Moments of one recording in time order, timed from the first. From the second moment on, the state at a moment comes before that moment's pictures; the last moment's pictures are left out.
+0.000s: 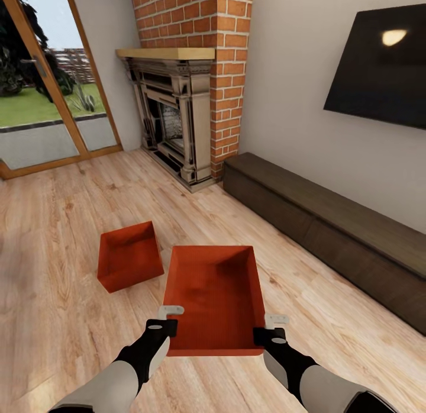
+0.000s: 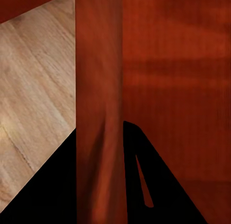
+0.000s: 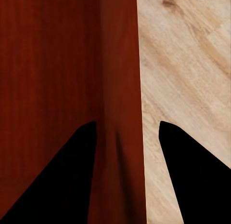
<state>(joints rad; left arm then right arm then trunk) -0.68 -0.16 0.01 -0.32 -0.08 0.17 0.25 -0.70 0.07 0.62 -0.19 -0.59 -0.03 -0.27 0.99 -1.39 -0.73</state>
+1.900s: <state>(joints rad) -0.68 -0.16 0.01 -0.32 -0.08 0.17 0.24 -0.70 0.07 0.62 -0.19 -0.58 -0.03 -0.27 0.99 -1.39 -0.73</state>
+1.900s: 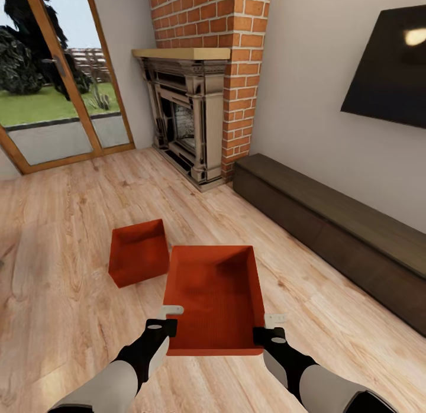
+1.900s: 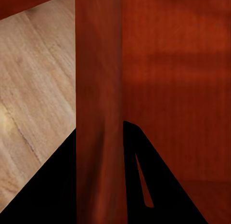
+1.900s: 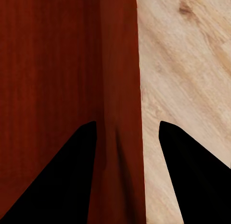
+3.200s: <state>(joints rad) -0.68 -0.15 0.02 -0.32 -0.08 0.16 0.23 -0.70 0.08 0.61 -0.19 -0.58 -0.03 -0.28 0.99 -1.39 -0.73</state>
